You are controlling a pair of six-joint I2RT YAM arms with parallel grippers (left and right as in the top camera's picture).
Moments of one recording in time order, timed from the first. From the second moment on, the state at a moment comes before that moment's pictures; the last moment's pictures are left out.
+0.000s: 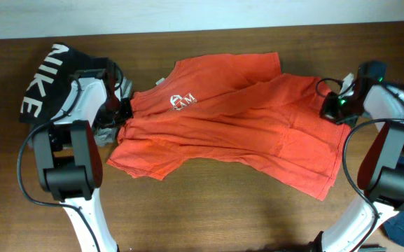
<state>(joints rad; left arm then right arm) 0.01 2.22 1.68 -1.01 0.02 -0.18 -0.36 2.05 1.40 -0.73 -0.29 0.13</state>
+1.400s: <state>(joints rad) -0.09 2.43 1.98 -0.78 -0.05 -0.05 -0.20 1.89 1.39 -0.76 -0.28 0.17</state>
